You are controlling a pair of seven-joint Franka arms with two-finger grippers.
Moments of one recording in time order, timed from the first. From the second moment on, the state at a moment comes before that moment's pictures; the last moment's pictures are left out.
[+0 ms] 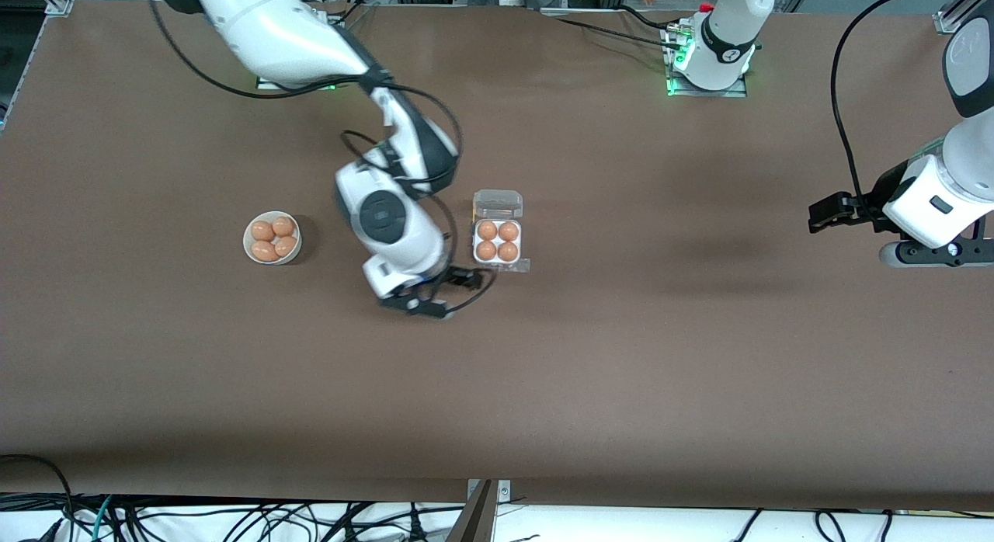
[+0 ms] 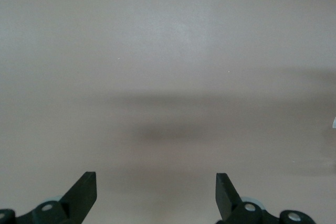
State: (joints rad) left arm -0.08 0.18 0.05 -1.53 0.00 1.61 -0.07; right arm 0.43 0.71 0.12 -1.37 0.05 2.11 0.71
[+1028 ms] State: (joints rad) left arm -0.37 0.28 -0.05 -1.53 -0.30 1.52 -0.57; right arm 0.13 0.19 -0.04 -1.56 0.03 1.80 0.29
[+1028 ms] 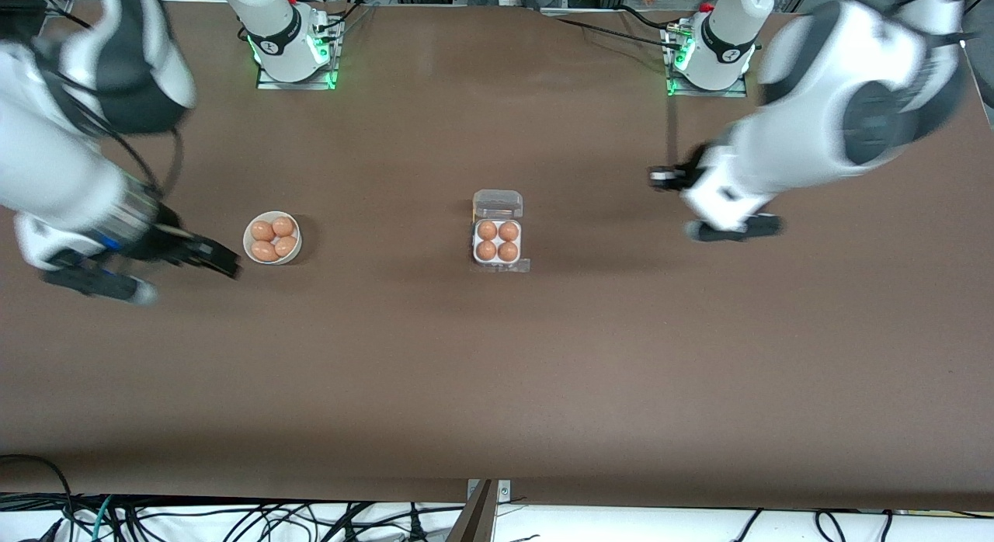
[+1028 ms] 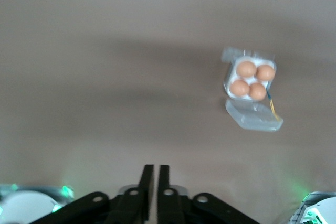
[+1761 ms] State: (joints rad) left arm -0.62 0.56 -0.05 -1.43 -0.47 1.64 -0.87; right arm 0.04 0.02 -0.07 -1.56 0.03 1.53 0.16
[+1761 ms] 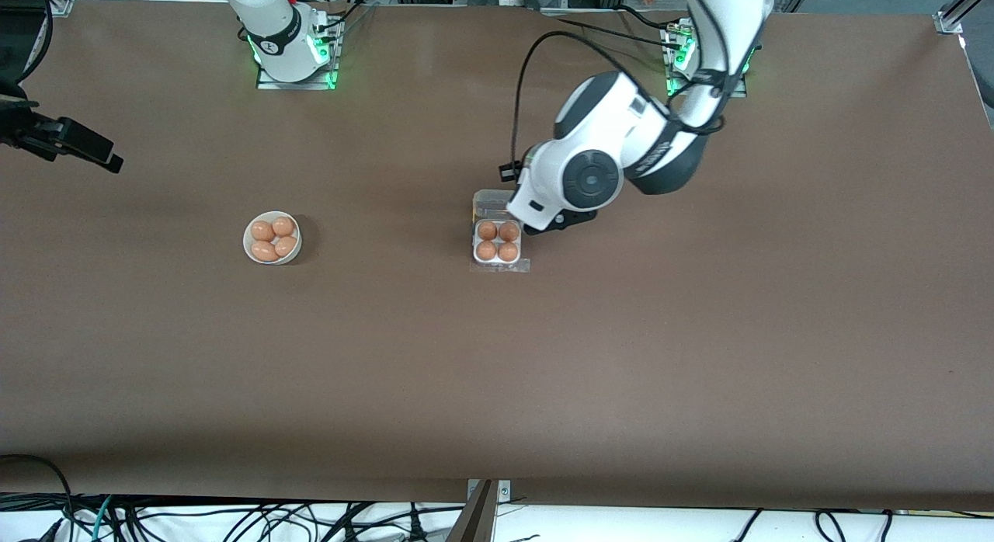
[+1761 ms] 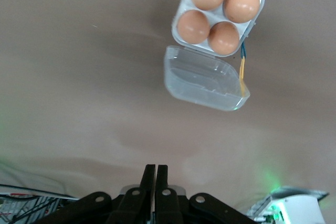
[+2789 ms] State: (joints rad) left arm -0.72 0.71 -0.02 -1.43 -0.43 1.78 -0.92; right arm 0.01 0.04 -0.04 -1.61 0.03 1.63 0.15
